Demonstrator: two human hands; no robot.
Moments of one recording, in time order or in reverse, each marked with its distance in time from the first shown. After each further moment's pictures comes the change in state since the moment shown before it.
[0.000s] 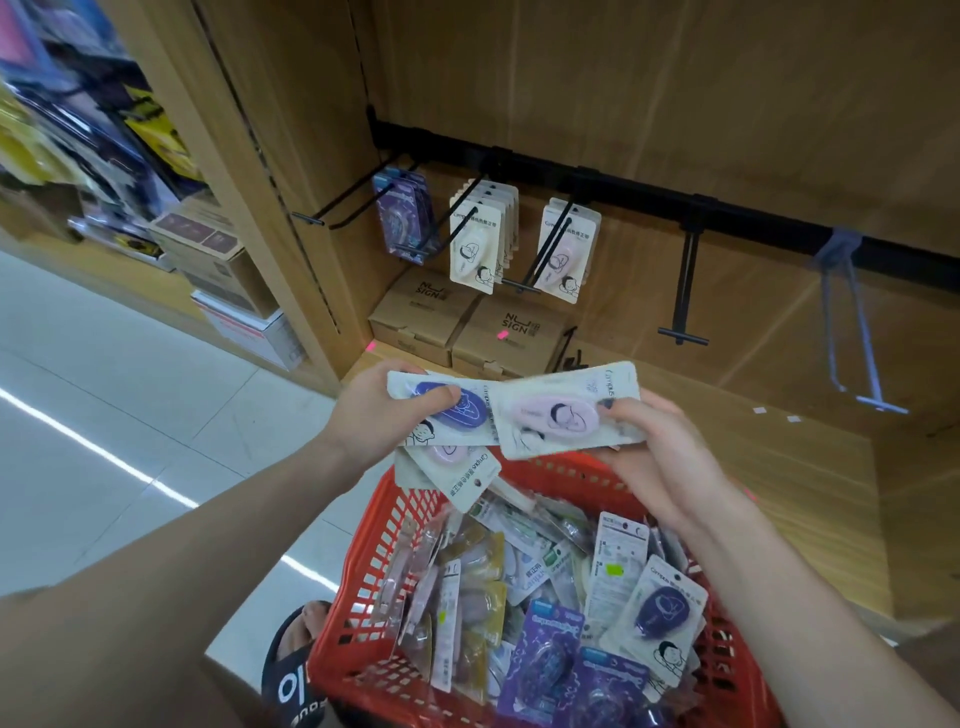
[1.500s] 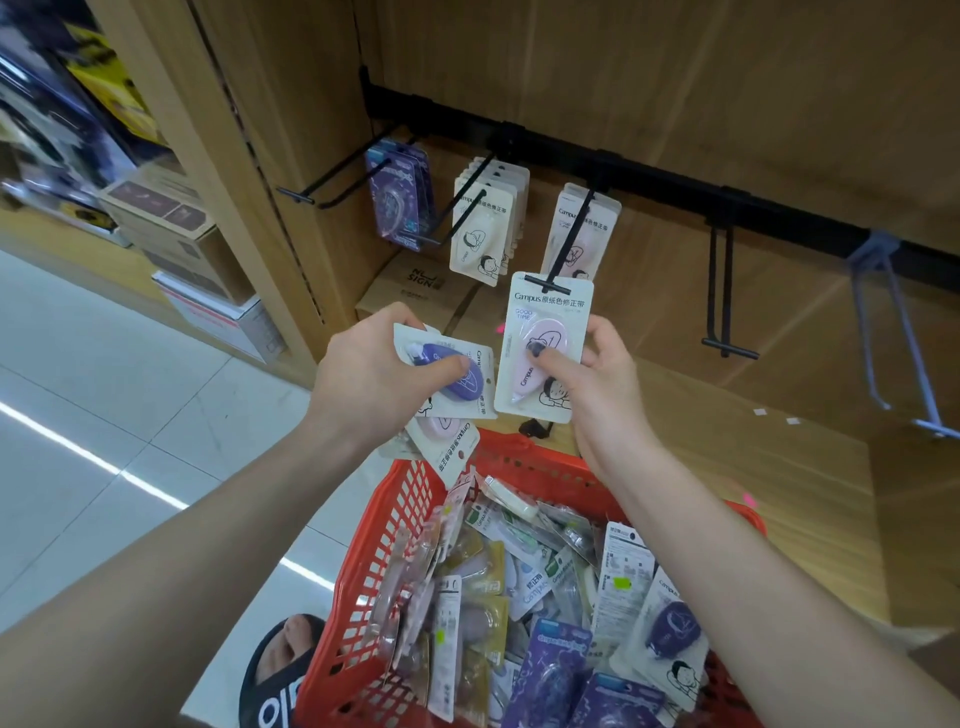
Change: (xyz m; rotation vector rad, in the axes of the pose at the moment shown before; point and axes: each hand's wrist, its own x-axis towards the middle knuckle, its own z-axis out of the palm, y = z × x) left_hand 0.030 0.021 -0.011 0.330 0.178 0.196; right_hand 0.064 0.006 0.076 -0.297 0.201 -0.238
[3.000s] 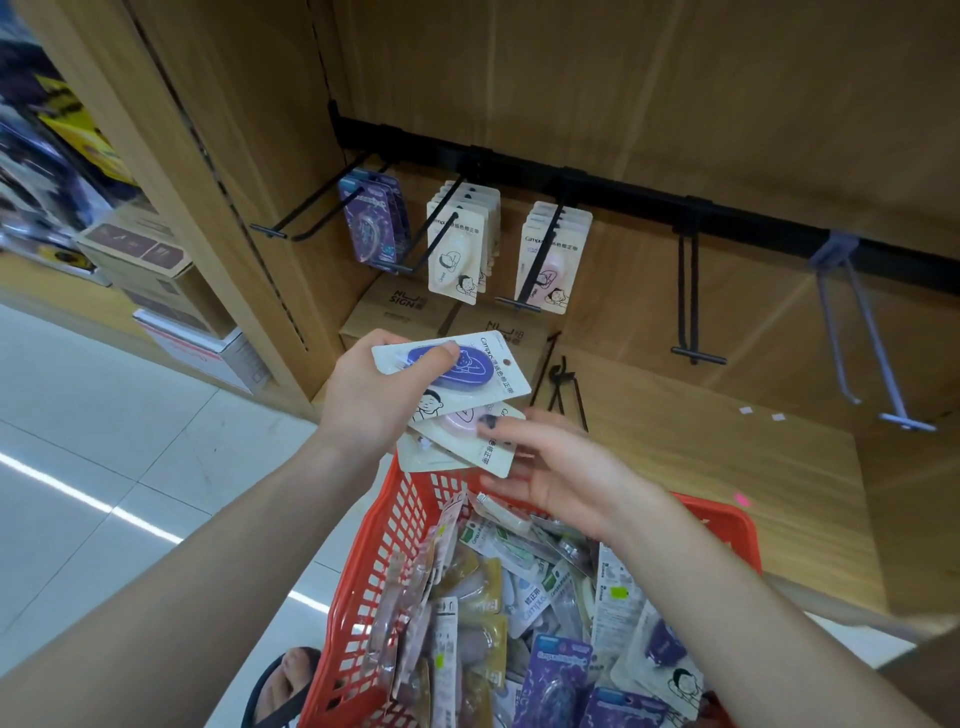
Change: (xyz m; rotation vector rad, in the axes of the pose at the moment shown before) left_hand 0.005 0.017 0.018 -0.430 -0.021 -0.213; right_hand -0.030 0.001 -0.002 0.288 -0.334 0.574
